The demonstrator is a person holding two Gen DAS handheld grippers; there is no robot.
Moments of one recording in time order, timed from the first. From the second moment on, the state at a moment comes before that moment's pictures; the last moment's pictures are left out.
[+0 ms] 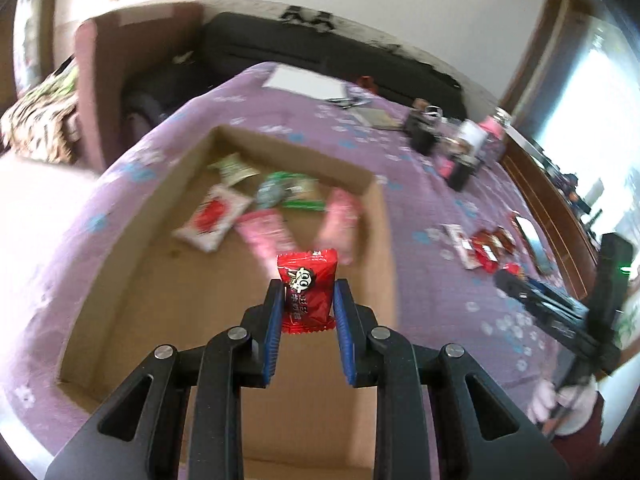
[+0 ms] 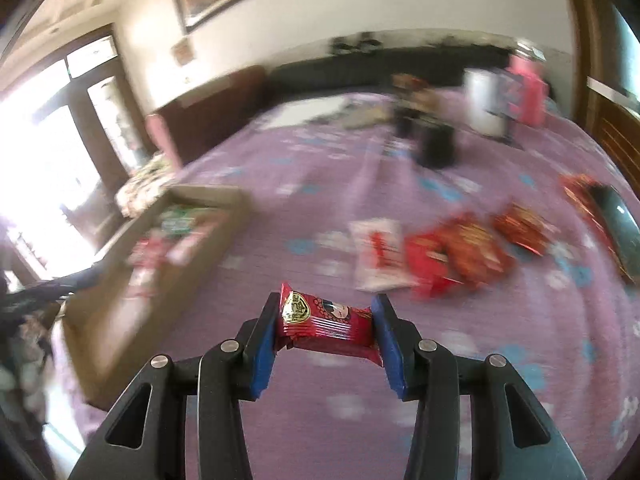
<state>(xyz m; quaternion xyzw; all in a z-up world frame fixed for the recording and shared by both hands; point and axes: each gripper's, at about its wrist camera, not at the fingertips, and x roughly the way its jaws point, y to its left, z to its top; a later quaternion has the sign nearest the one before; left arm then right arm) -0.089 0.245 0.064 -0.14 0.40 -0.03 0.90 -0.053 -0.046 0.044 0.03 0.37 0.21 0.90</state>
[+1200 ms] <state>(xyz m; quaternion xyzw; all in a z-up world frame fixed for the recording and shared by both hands) -0.083 0.329 0.061 -0.20 0.40 0.04 0.89 -0.063 0.194 0.040 -0.07 0.41 0.40 0.82</state>
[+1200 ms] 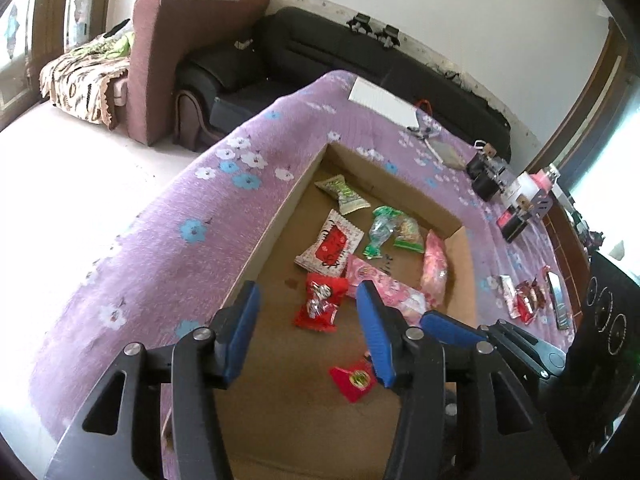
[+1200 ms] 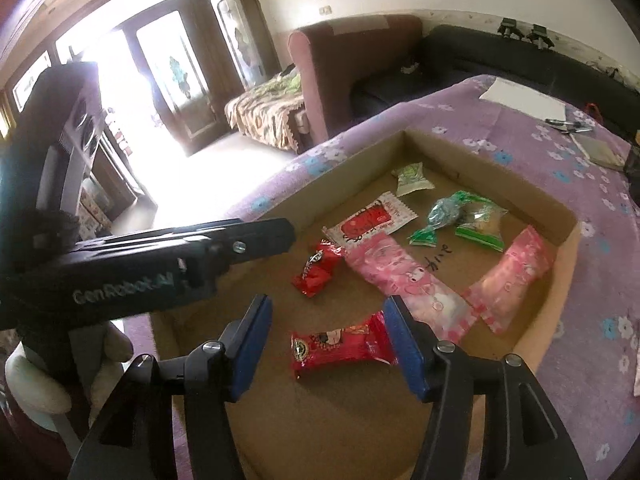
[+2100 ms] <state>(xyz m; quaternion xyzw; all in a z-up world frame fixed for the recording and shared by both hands) -0.122 0.190 0.078 -0.18 0.41 -0.06 0.89 0.023 -0.117 0.026 0.12 0.41 0.14 0.89</state>
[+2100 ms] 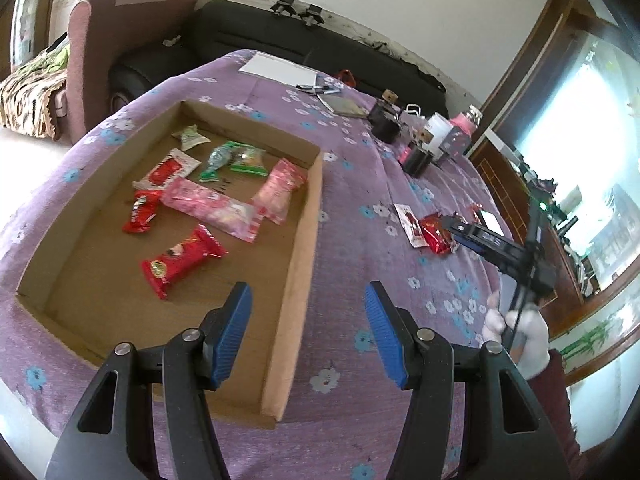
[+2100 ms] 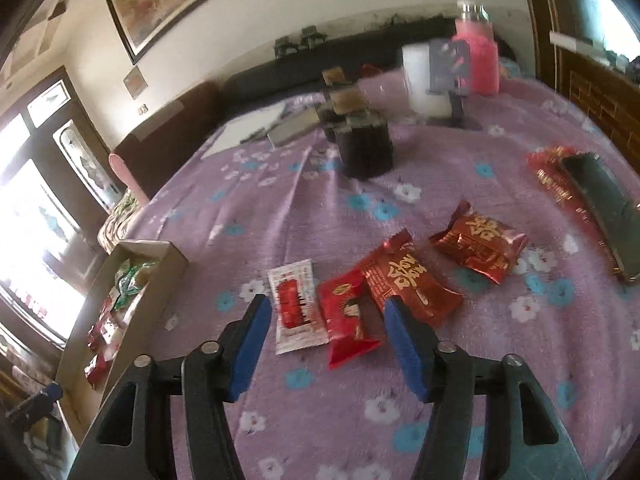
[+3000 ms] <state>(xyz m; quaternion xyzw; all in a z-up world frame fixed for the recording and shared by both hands) 0.020 0.054 0.037 -0.15 0.50 -0.13 0.84 0.031 -0.126 -0.002 0.11 0.45 0.12 0.88</state>
